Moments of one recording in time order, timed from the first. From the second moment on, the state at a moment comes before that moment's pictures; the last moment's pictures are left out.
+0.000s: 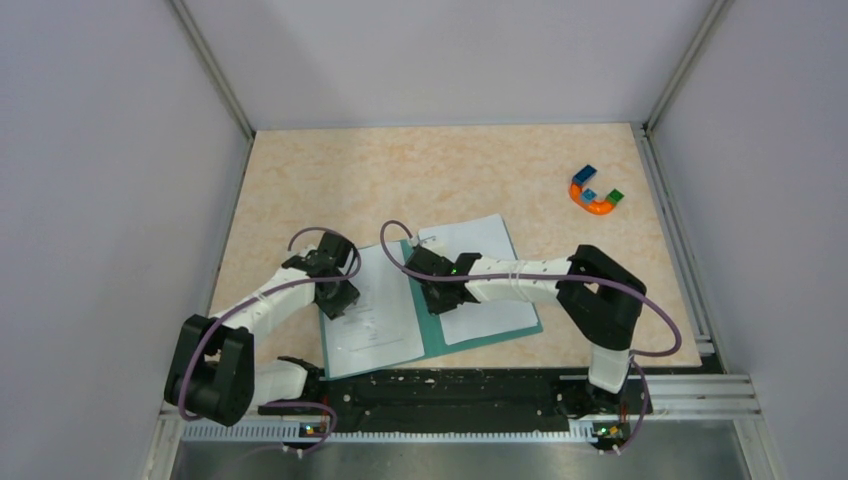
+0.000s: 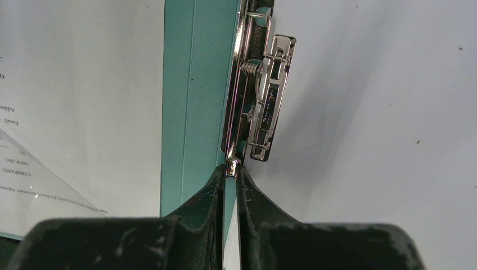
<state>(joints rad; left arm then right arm) -0.32 1.26 0.61 -0.65 -0.18 -1.07 1.08 1.84 1.17 -0.48 0.22 0.67</state>
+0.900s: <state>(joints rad) -0.32 1.25 0.62 -0.63 -0.17 -1.04 1.07 1.84 1.21 -0.54 0.21 0.67</state>
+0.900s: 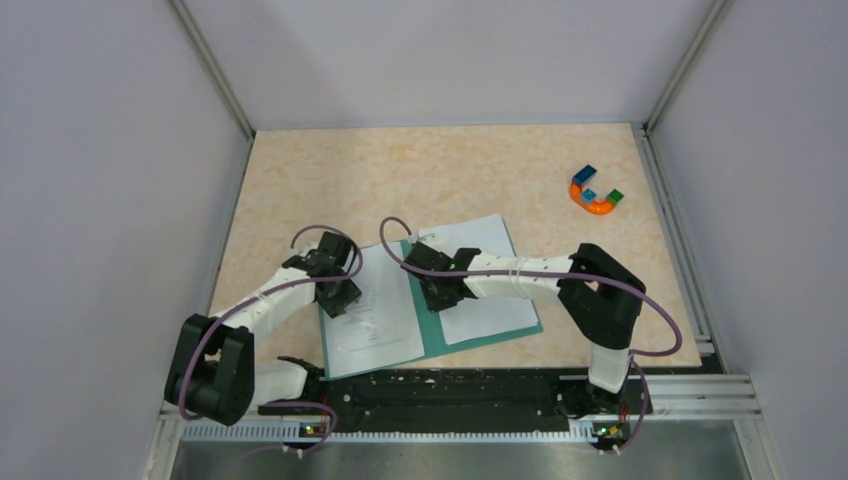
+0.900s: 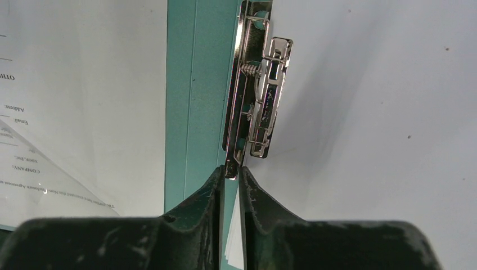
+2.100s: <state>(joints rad) -0.08 1.13 0.77 -0.70 -0.17 -0.78 1.06 2.01 1.42 -0.63 0.39 0.56</state>
